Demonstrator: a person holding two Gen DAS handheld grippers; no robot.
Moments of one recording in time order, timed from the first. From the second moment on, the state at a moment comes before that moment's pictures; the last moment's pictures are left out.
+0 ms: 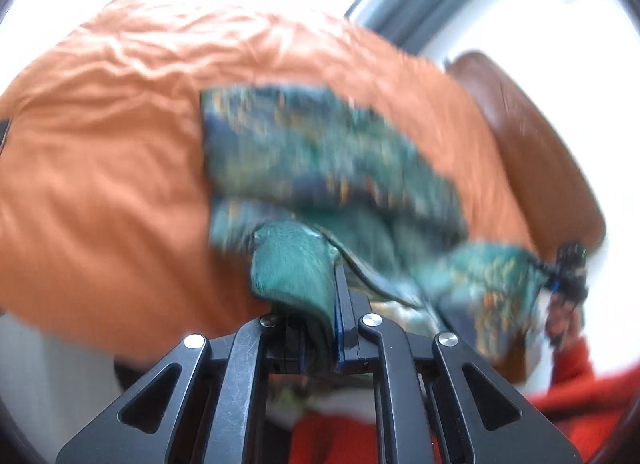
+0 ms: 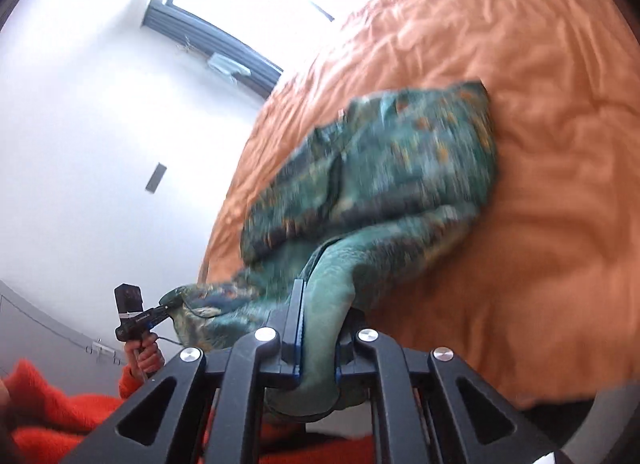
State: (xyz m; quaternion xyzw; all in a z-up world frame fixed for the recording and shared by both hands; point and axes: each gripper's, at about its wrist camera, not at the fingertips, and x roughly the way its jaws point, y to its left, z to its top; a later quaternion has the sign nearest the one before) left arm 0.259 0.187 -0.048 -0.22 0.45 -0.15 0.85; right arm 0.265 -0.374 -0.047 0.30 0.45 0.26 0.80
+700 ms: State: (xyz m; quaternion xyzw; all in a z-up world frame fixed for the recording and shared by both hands) left arm 0.448 0.204 -0.073 -0.22 0.43 -0.06 0.87; right arm 0.482 -0.397 -0.155 0.46 0.43 0.14 0.77
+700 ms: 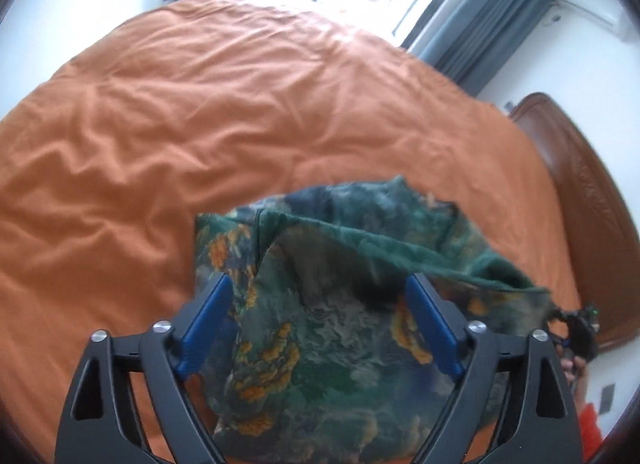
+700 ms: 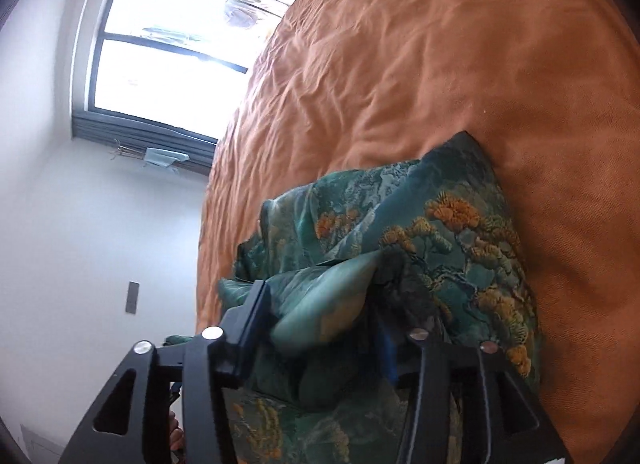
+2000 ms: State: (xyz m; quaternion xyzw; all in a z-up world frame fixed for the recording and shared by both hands) left arm 0.528 0.127 -0.193 0.08 0.38 0.13 0.91; right arm 0.529 -0.300 -0.181 -0.05 0.42 -0.03 0.91
